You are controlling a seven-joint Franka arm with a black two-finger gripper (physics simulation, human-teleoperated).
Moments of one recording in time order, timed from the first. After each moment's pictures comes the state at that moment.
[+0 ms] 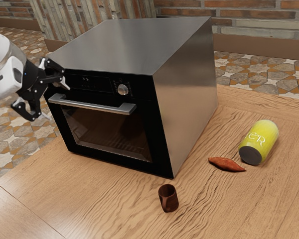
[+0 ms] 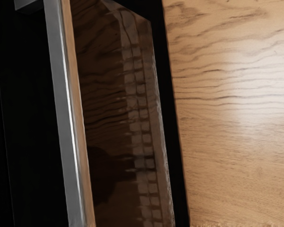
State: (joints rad) arm -0.33 -0.47 0.50 -1.96 0.21 2.03 1.66
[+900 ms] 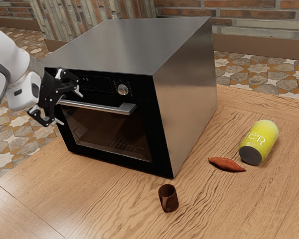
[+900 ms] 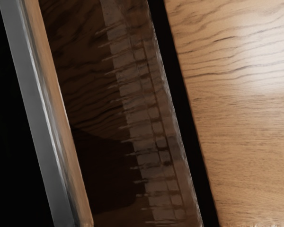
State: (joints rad) arm -0.33 -0.40 0.53 -2.02 0.21 2.19 1.79
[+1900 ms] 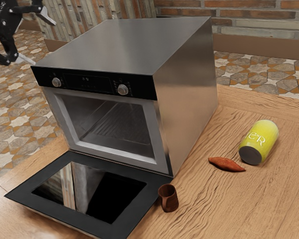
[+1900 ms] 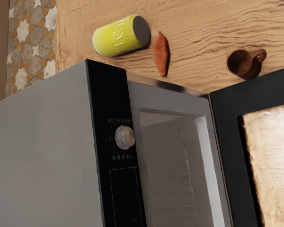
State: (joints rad) arm -0.30 -0.65 0.35 -1.69 0.07 1.78 1.70
